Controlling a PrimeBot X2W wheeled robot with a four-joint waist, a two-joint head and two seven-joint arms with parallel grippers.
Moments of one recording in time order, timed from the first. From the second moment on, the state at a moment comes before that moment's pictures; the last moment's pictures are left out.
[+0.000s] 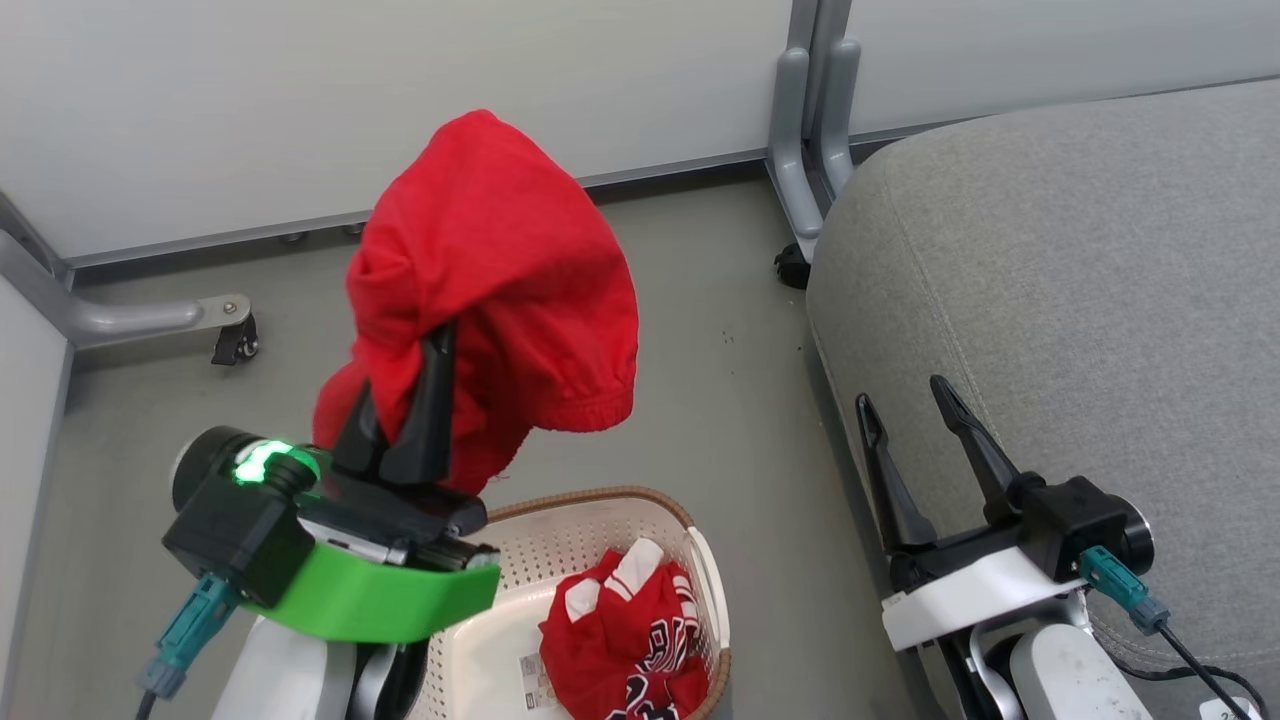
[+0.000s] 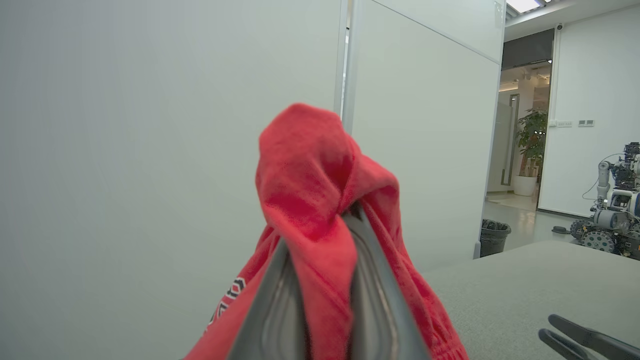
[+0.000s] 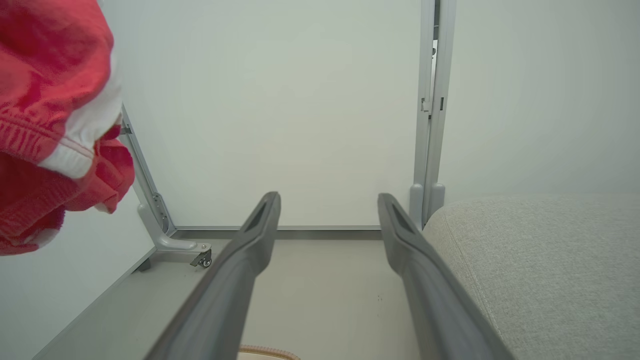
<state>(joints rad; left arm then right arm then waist) -0.19 0.13 -0.27 -0.15 -0.32 -0.13 -0.26 -0.09 -0.05 0.17 0.10 0.14 0.13 -0.26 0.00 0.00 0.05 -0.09</state>
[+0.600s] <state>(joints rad) -0.18 0.19 -0.51 -0.27 -0.61 -0.13 -0.26 -0.07 -0.05 0.18 0.09 0.14 0.13 -0.26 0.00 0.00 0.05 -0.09</state>
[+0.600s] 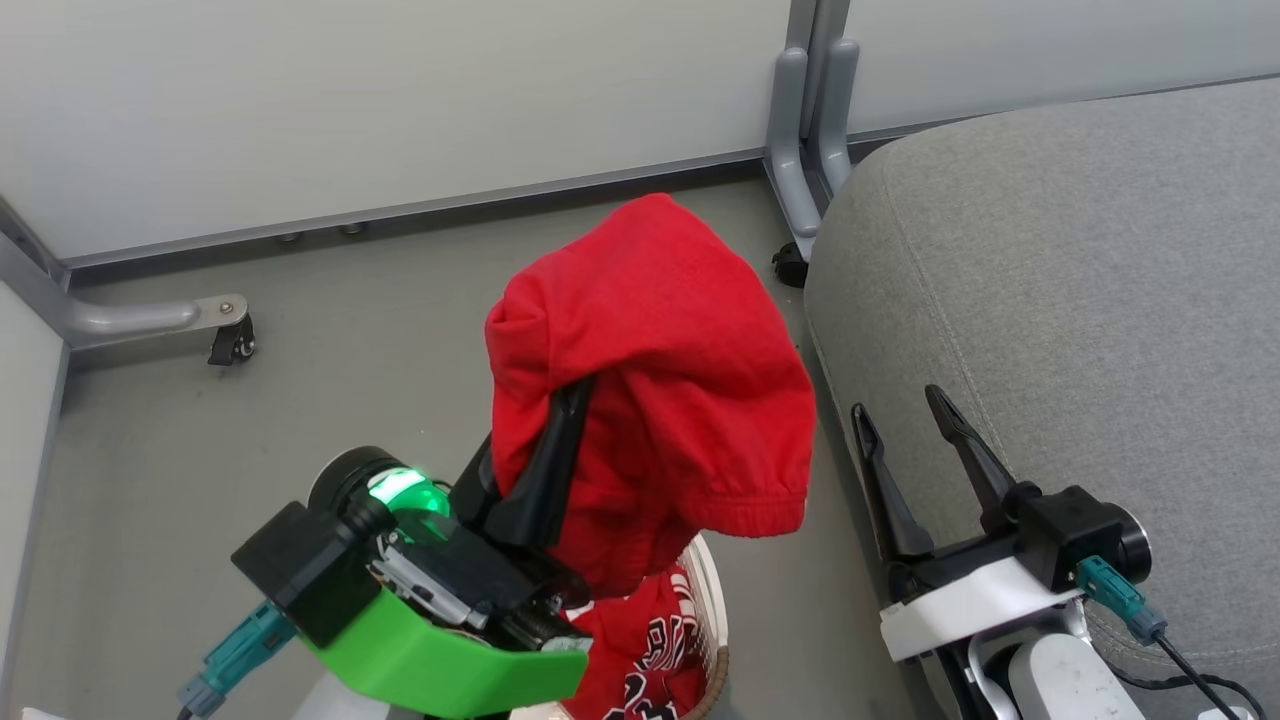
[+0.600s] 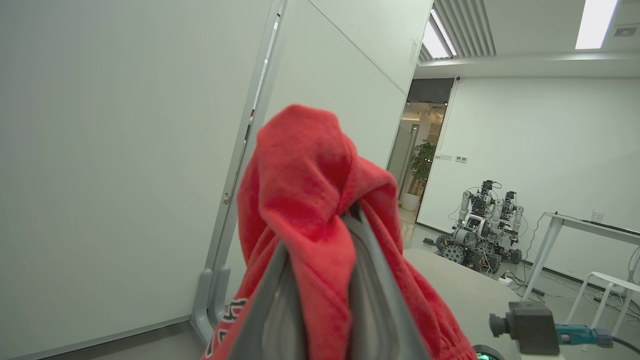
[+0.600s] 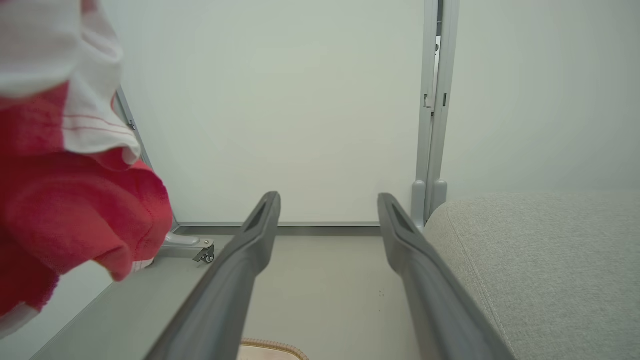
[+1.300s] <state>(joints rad) -0.18 0.21 -0.51 -0.24 -0.62 -0.13 -0.26 -0.06 -0.09 0.25 0.01 0.40 0.13 -0.26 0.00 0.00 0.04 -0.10</state>
